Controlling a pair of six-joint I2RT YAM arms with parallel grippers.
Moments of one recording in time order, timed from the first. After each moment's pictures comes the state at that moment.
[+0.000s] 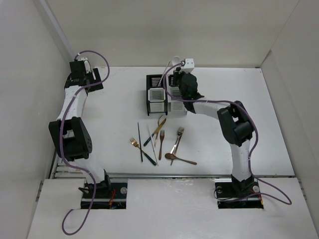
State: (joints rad) left arm 0.17 1.73 1.50 -0.47 -0.02 -0.08; right arm 0.52 2.10 1.43 0.73 0.34 0.13
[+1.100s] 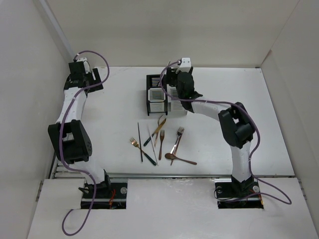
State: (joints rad) left arm 0.17 1.71 1.48 -0.46 -0.01 -0.09; right arm 0.56 2.09 1.48 0.58 0.43 0.12
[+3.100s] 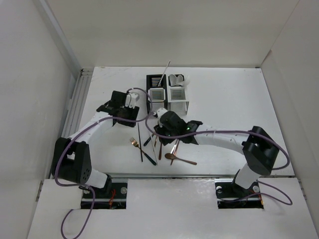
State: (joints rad) left arm -0.31 1.44 0.95 -0.51 0.13 0.07; right arm 0.95 1.60 1.05 -0.28 0.09 0.26
